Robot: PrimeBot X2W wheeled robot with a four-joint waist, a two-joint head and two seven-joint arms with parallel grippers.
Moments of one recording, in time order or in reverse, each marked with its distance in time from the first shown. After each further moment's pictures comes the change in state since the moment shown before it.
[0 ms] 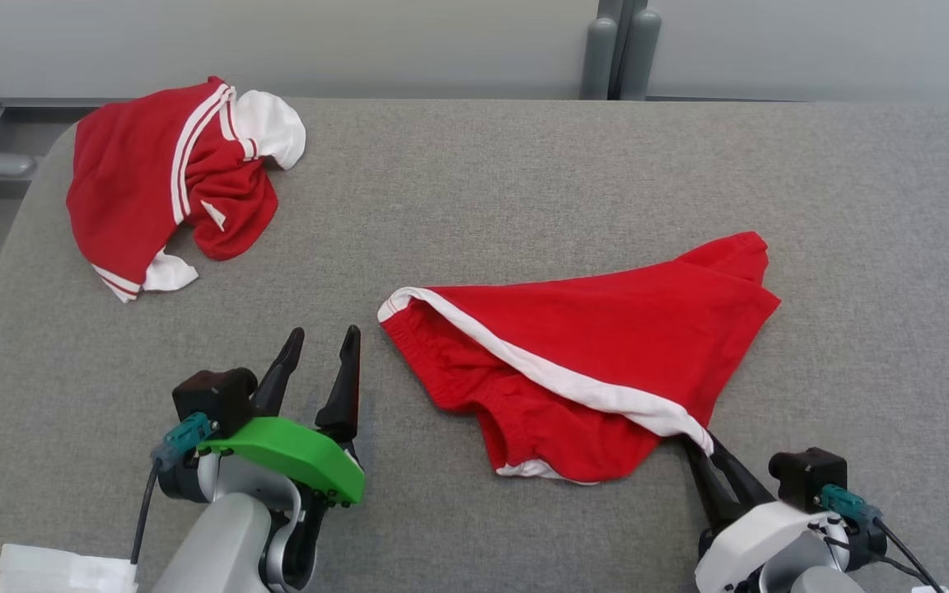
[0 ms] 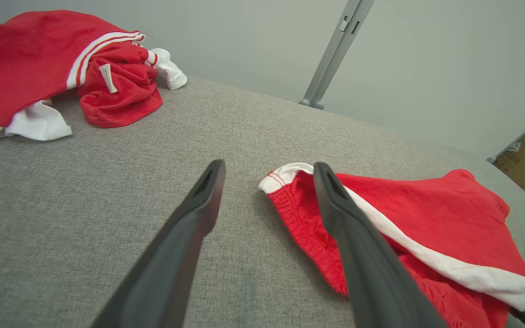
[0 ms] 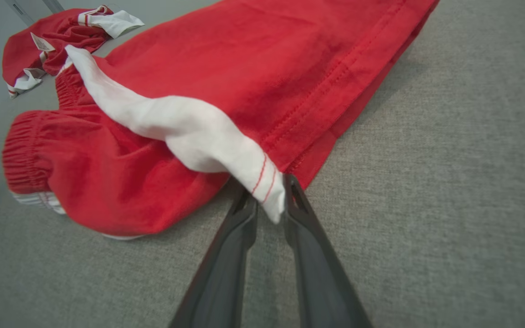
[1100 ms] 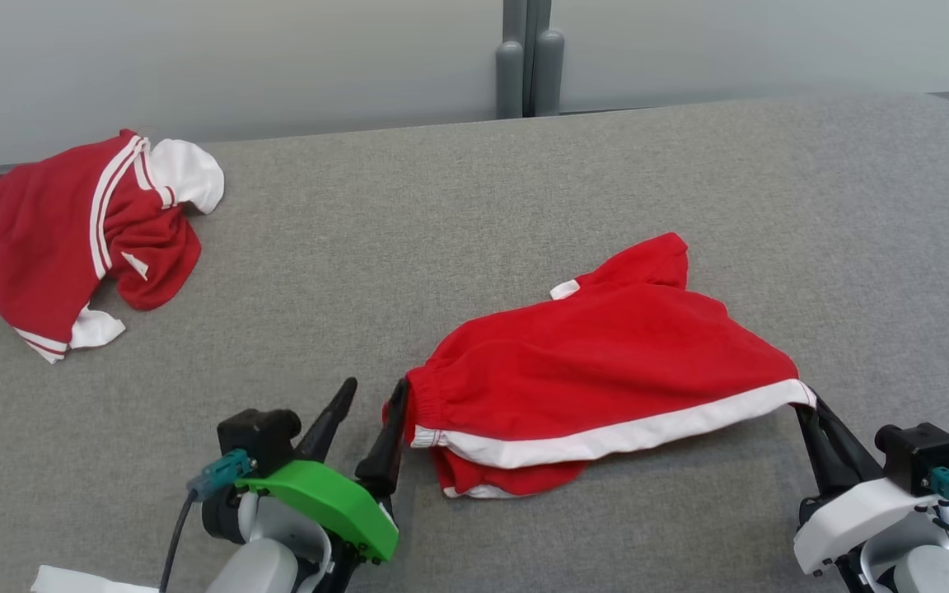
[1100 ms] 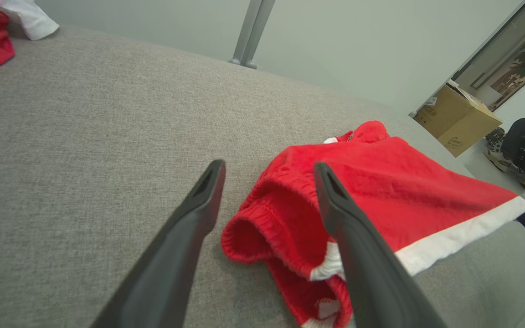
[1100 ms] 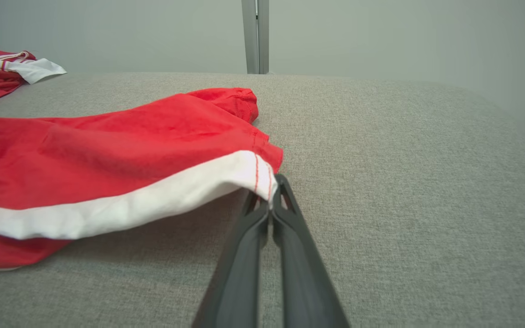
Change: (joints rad) left arm 0.089 0.001 -0.057 -0.083 -0.041 -0.034 0.064; right arm 0.047 -0.144 -0.119 -0.175 -0.070 -0.012 0.000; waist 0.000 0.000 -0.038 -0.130
